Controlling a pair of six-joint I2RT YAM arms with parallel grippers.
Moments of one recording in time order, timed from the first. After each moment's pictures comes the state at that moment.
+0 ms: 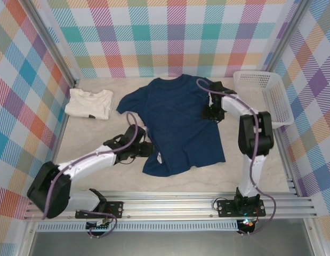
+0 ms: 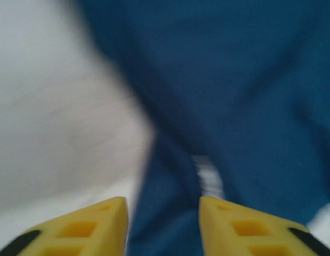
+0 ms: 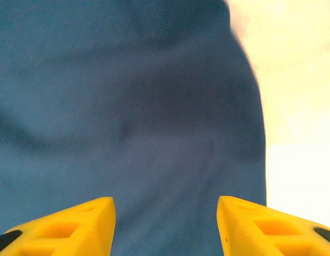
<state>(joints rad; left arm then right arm) -0.72 1.28 0.74 -0.33 0.02 -0.48 0.22 1.95 1.48 -0.77 -0.08 0.26</state>
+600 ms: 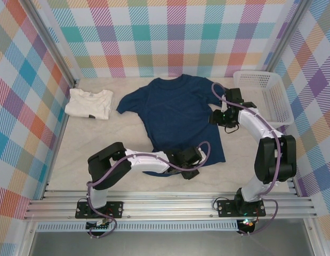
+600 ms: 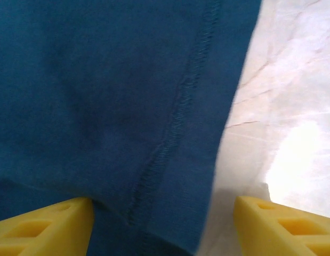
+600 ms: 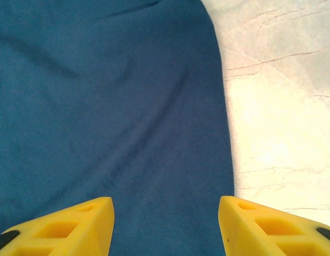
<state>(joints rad) -1.16 1.92 1.16 -0.26 -0.18 -0.03 0.14 1.63 1.20 -0.70 -0.17 0.26</state>
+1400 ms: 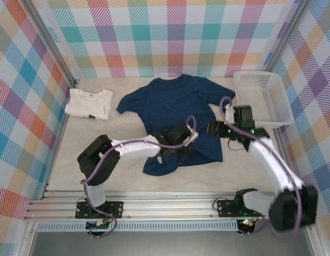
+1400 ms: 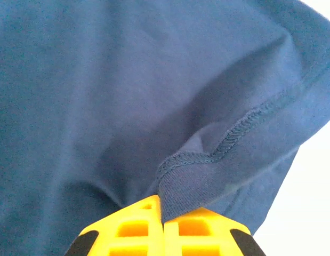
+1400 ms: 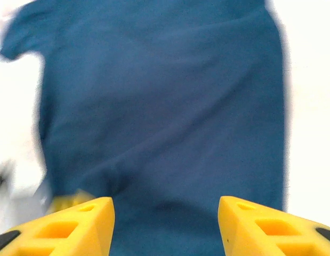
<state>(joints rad) -0.92 1.84 1.23 -0.31 0.01 -0.13 0.24 1.04 0.81 -0.53 -0.32 0.26</state>
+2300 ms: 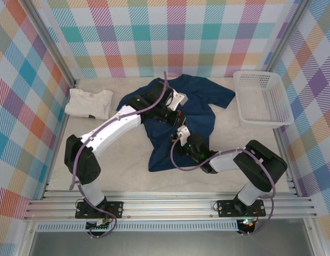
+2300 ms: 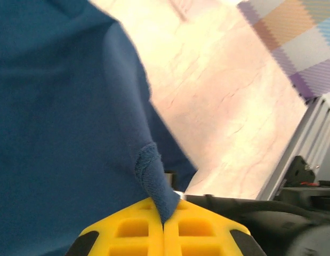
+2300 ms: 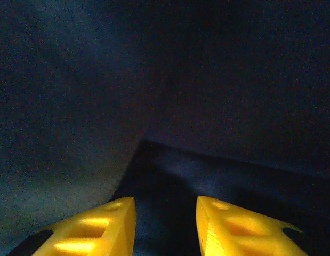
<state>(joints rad) -0.71 1.74 1.69 -0.77 0.38 -0.21 0.79 1.64 0.52 0.71 0.10 0.09</state>
